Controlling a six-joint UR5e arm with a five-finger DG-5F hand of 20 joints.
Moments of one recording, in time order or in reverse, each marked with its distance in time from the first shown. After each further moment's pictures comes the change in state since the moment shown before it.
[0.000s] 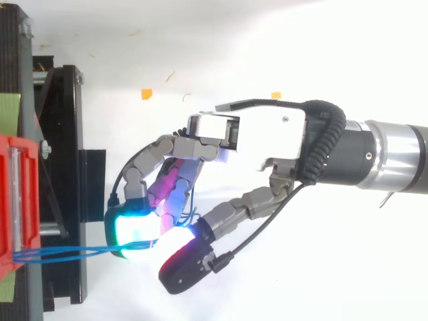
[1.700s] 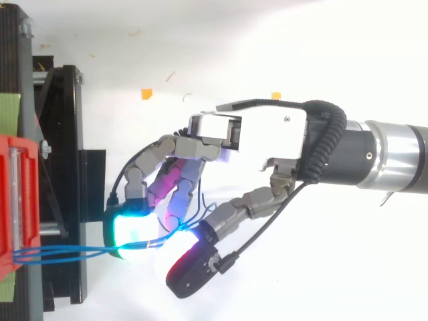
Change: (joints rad) arm 0.000 0.000 -0.010 0.024 -0.001 0.000
